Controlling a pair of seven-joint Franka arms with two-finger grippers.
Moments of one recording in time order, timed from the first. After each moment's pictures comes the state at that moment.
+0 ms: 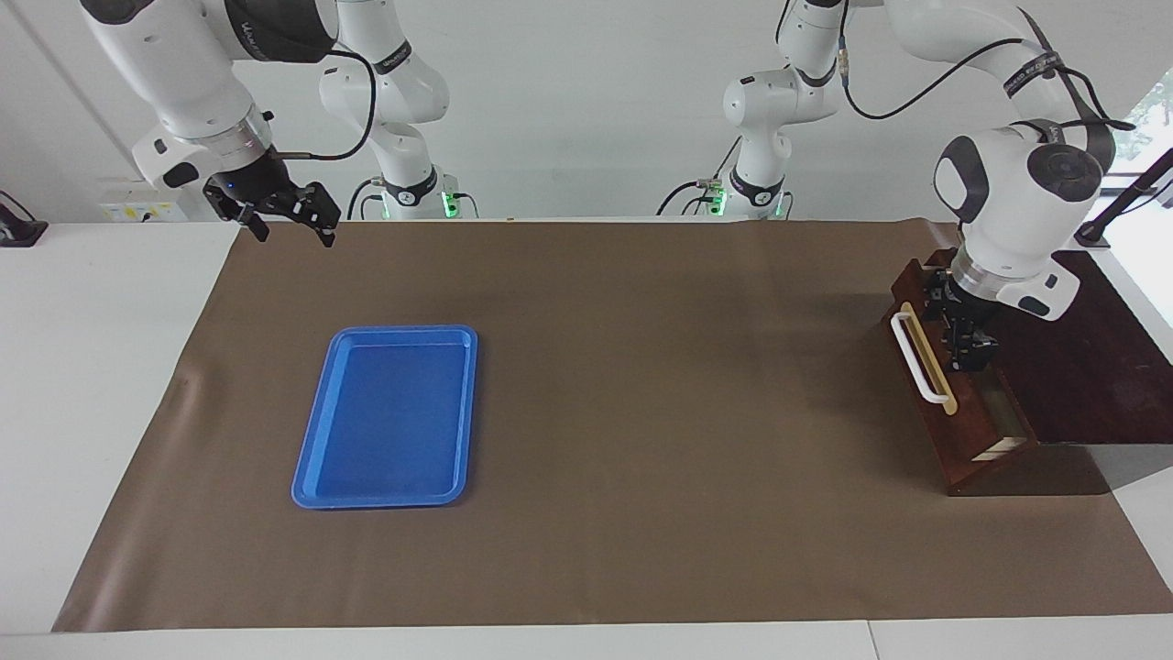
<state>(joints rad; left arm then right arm) 0.13 0.13 -0.06 -1.82 0.16 1.98 -1.48 -0.04 -0.10 0.02 -1.74 0.01 1.54 0.11</state>
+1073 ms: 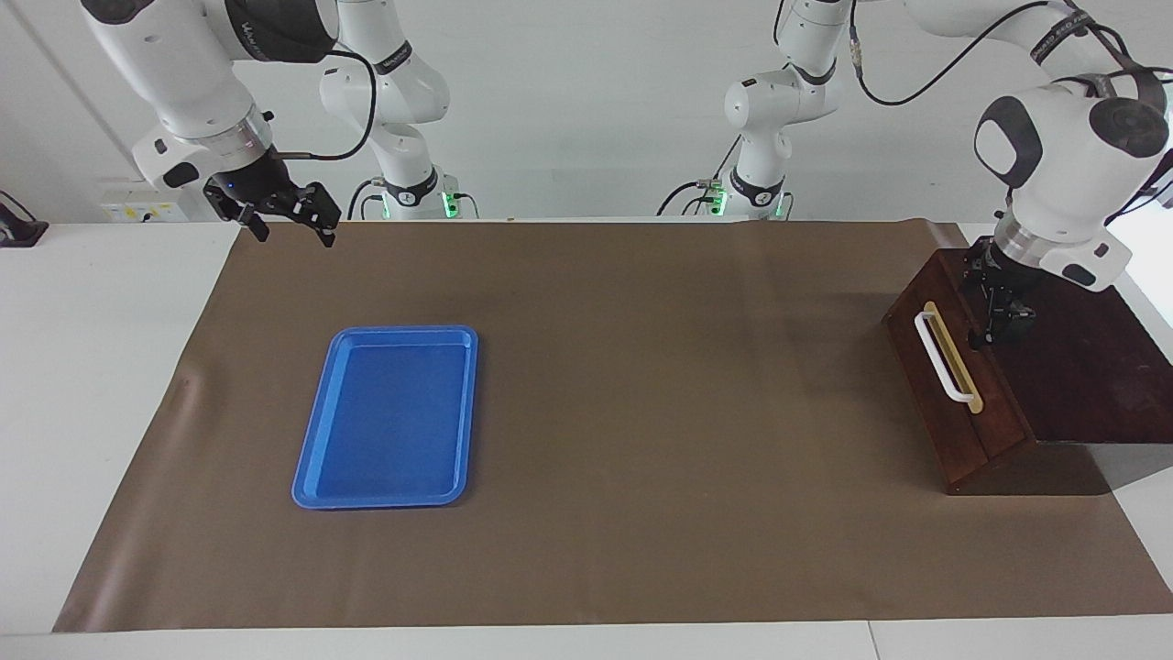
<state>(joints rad) 0.17 0.04 -0.09 -1.72 0.15 1.76 -1.20 -0.04 -0.10 0.02 -1.74 0.01 1.54 0.11</state>
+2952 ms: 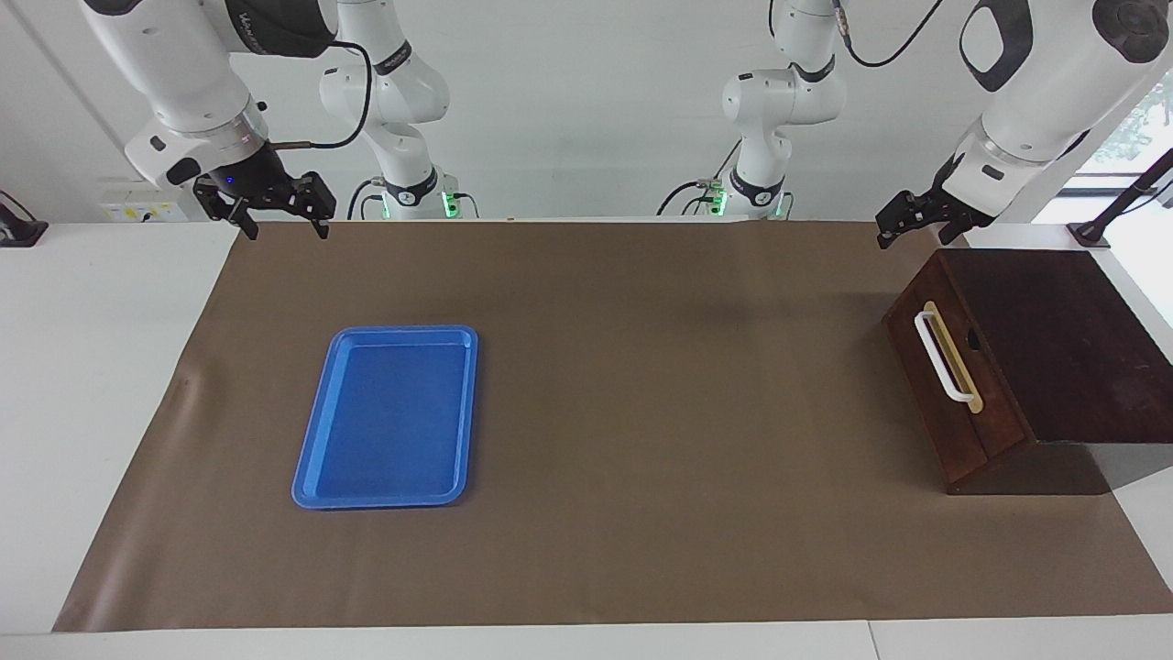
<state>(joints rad) -0.05 -0.01 0.02 -1.61 0.00 1.43 -0.02 -0.04 -0.08 0.02 -1.69 -0.03 1.49 -0.03</state>
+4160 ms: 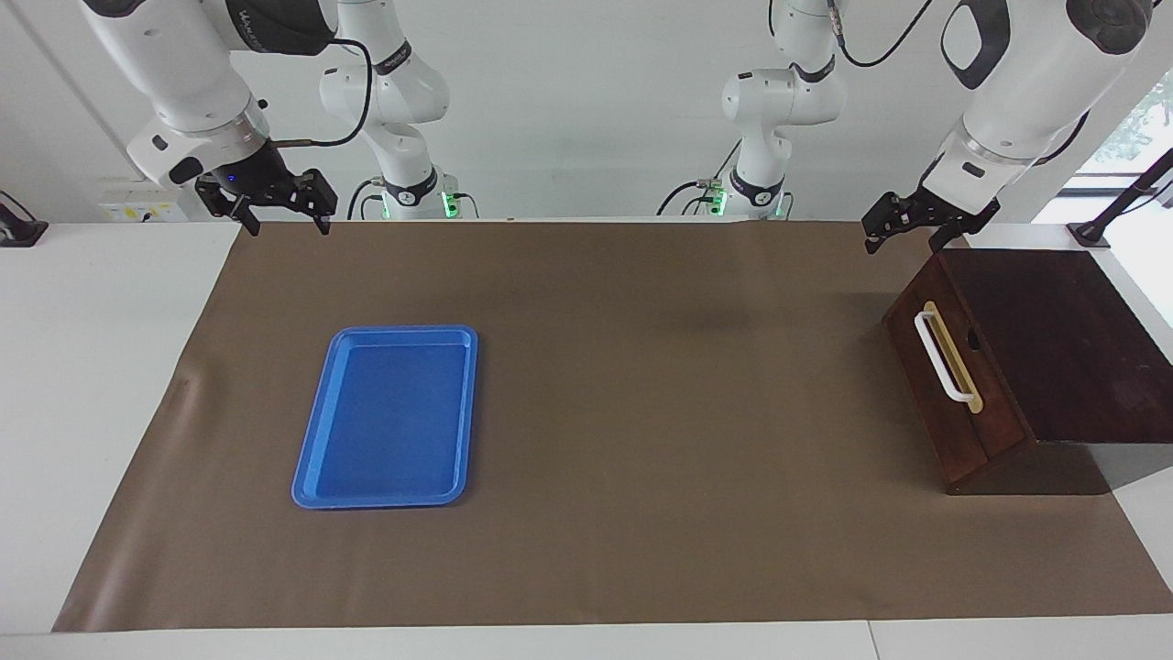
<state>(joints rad) -0.07 0.00 0.01 -1.60 0.00 1.48 -0.01 -0.04 -0.08 0.02 -1.68 -0.03 1.46 -0.03</state>
